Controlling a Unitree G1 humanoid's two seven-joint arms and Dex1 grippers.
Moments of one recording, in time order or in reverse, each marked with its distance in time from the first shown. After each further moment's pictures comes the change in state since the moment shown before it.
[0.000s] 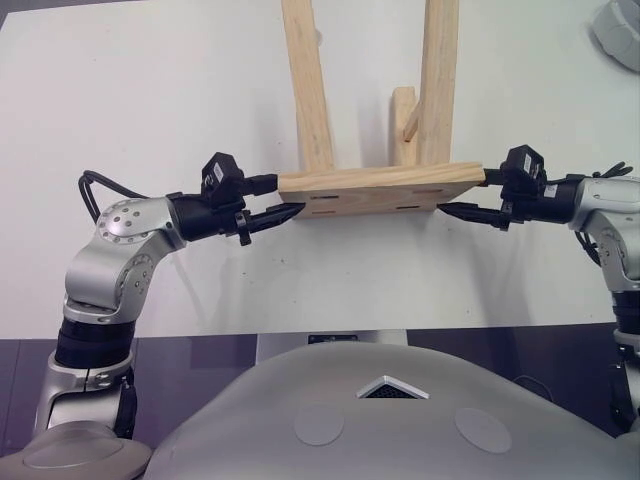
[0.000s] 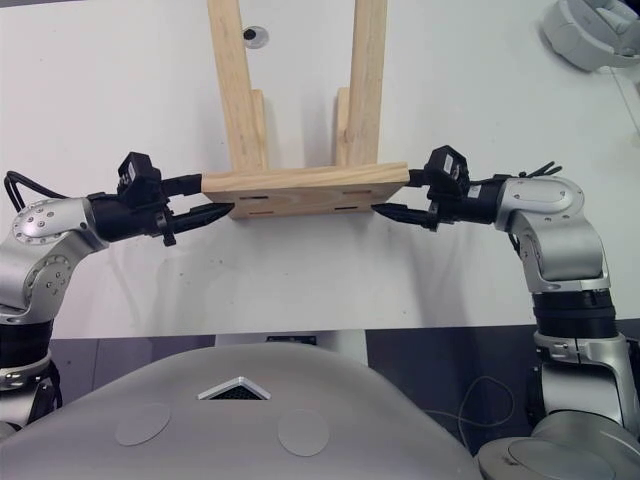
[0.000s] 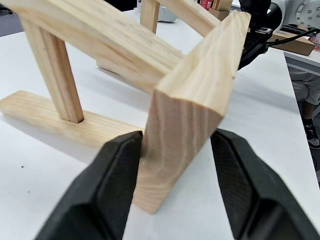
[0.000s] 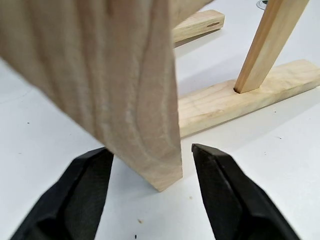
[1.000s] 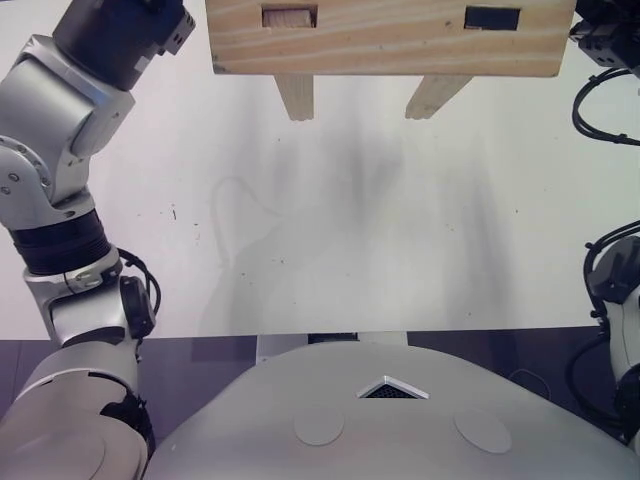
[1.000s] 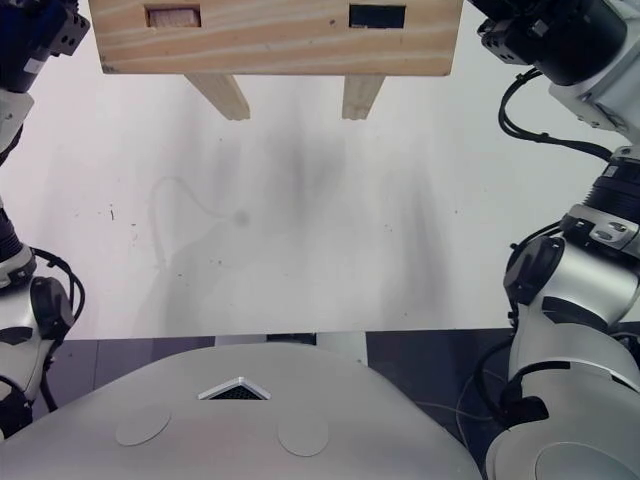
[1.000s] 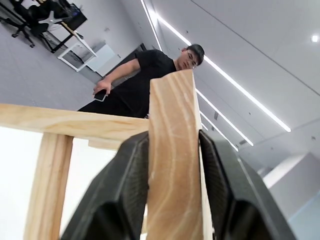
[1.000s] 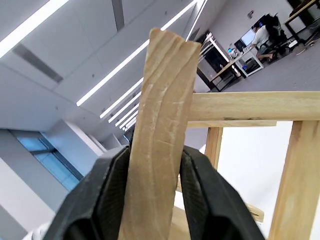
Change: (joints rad) left arm -0.535 -0.129 0.280 0.189 -1.425 0.220 1.104; right arm -0.623 0.165 -0.439 0.333 1.078 0.915 -0.548
